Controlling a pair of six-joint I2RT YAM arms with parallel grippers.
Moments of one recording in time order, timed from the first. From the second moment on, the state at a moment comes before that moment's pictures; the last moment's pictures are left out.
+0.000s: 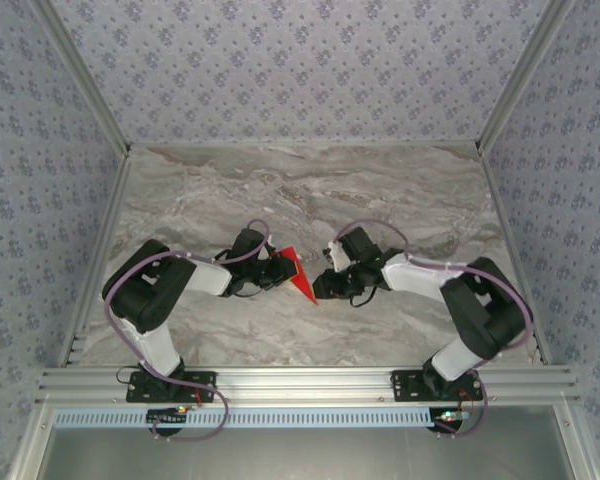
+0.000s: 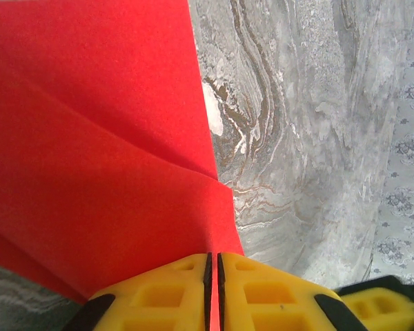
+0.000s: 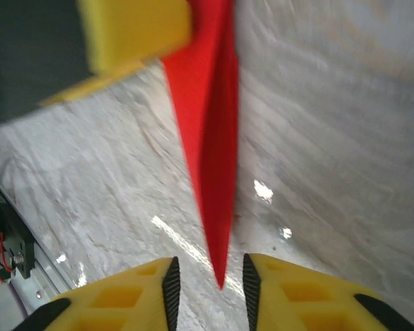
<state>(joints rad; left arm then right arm) -0.61 1.78 0.65 0.40 0.48 -1.01 0.63 1.54 0.75 -0.24 -0.53 0.49</state>
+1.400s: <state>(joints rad) -0.62 1.77 0.71 0.25 0.45 -0.99 0.67 1.80 0.91 -0.23 -0.57 0.42</state>
